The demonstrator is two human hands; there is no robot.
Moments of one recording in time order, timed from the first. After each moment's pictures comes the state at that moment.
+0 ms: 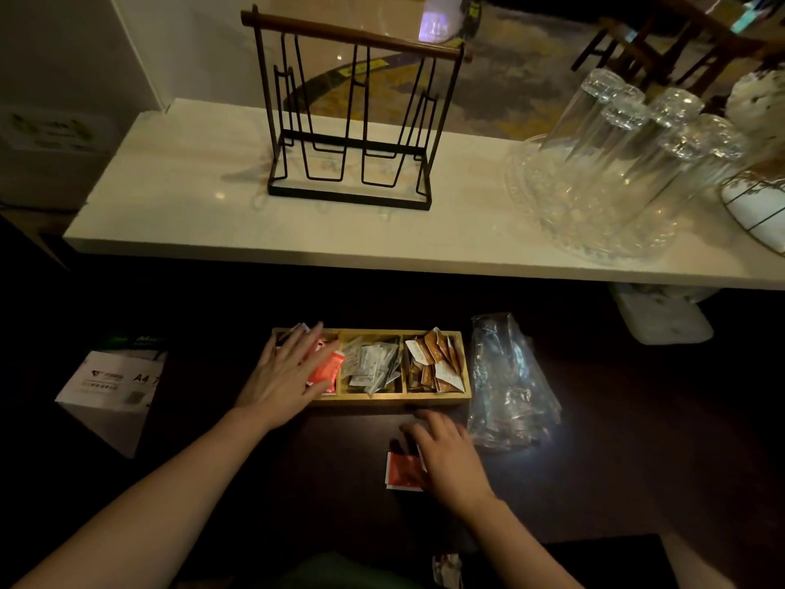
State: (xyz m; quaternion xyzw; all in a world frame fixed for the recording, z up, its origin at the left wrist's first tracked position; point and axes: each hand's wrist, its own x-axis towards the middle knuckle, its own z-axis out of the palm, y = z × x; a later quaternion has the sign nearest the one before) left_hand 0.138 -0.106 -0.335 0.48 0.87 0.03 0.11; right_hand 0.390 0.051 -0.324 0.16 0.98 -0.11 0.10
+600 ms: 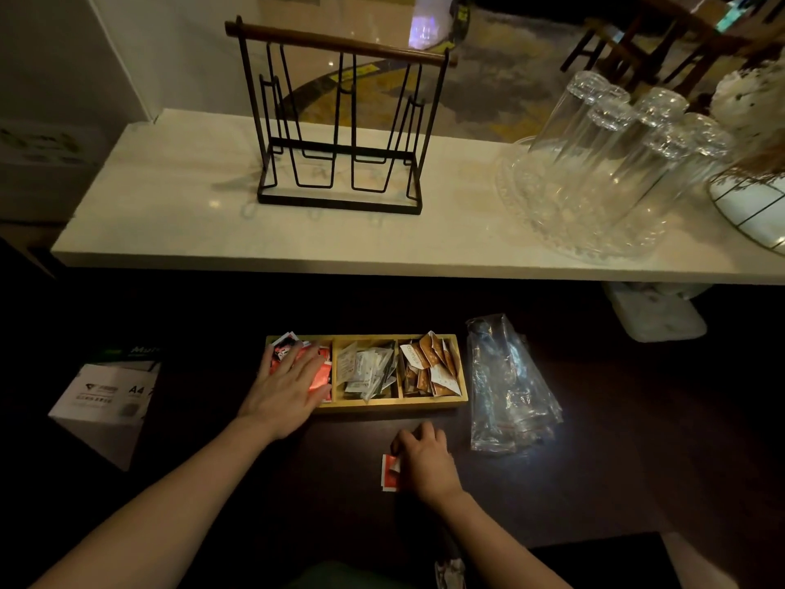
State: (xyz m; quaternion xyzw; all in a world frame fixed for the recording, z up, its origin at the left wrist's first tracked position) left_hand 0.150 -0.097 -0.332 0.45 0.88 -0.04 0.14; right_hand 0.367 0.040 -0.343 0.29 0.91 -0.22 0.21
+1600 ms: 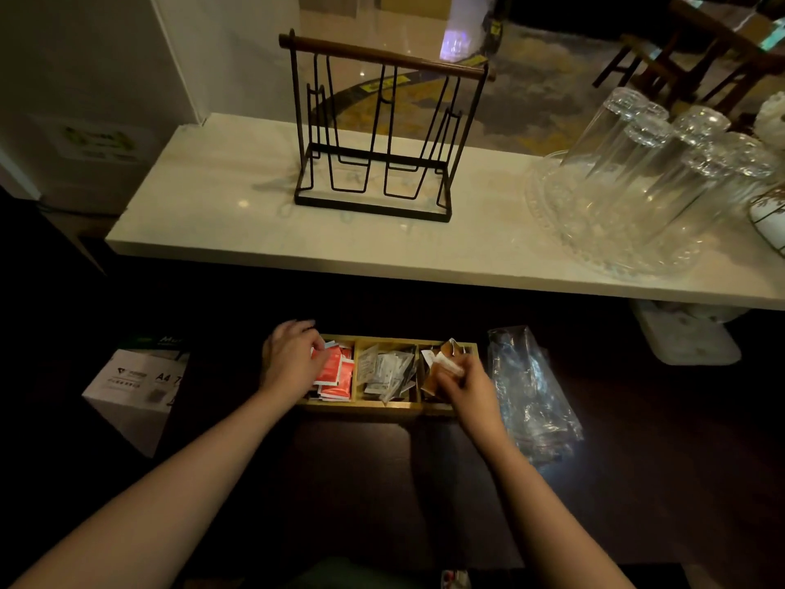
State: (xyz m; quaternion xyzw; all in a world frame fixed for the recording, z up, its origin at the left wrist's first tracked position) left_hand 0.132 -0.085 -0.298 0.25 0.94 0.21 0.10; right_hand 0.323 0.096 -0.288 0.39 0.79 -0.46 -0.11
